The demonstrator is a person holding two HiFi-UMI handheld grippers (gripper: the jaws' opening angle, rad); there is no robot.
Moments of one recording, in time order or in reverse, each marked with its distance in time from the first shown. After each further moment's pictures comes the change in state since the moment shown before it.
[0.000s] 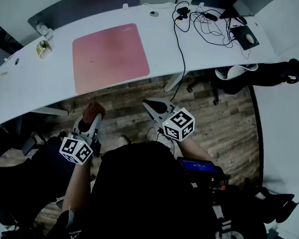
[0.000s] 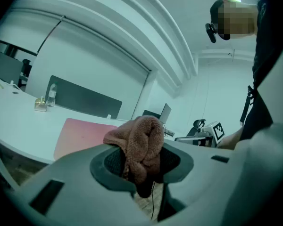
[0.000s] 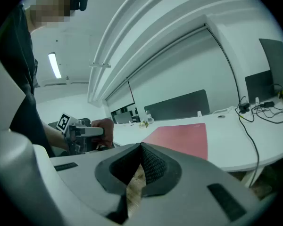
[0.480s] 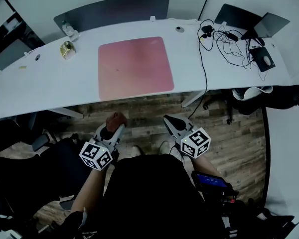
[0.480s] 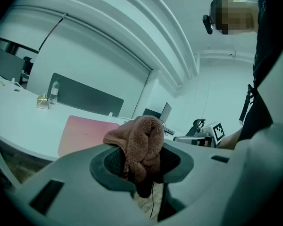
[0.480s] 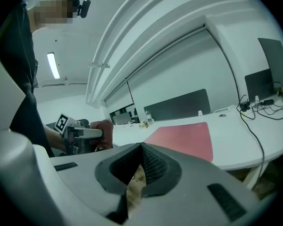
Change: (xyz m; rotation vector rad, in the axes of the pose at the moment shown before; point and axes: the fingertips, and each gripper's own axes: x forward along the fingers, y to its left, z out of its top) left arm -0.003 0.003 -0.010 -0.010 0.021 -0.013; right arm 0.007 0.007 -0.012 0.016 -0.013 -0.022
